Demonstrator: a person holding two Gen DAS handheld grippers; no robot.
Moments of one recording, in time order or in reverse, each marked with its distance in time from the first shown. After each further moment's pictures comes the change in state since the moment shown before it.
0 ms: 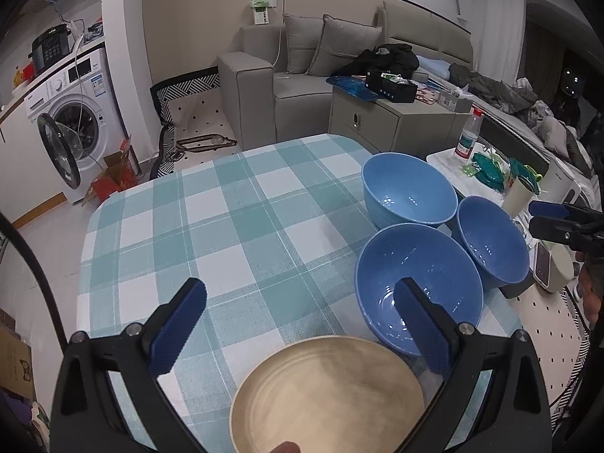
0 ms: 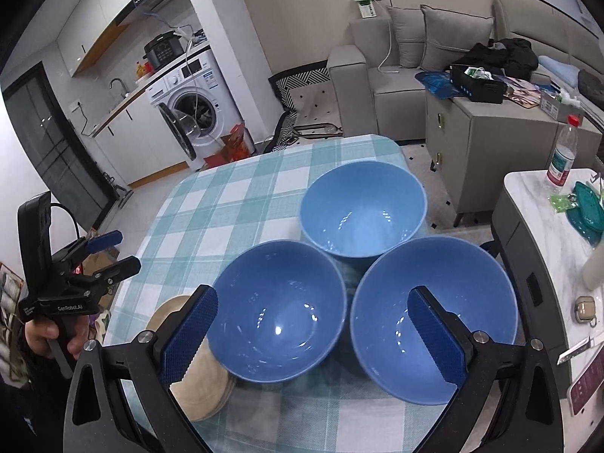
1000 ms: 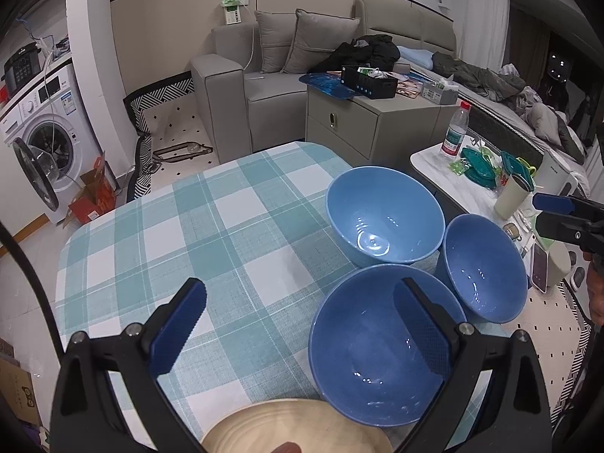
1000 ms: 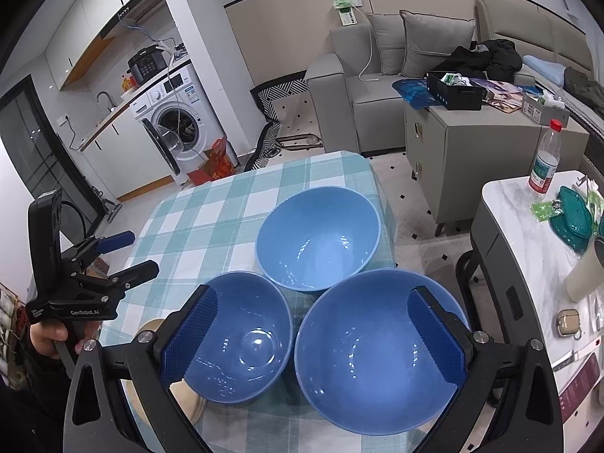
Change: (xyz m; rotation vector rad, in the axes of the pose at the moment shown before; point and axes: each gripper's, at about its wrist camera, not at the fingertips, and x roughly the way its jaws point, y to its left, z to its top) left arm 0.050 -0.046 0.050 0.061 0.019 -0.044; right arm -0.008 -0.044 0.030 0.023 -0.020 -0.040
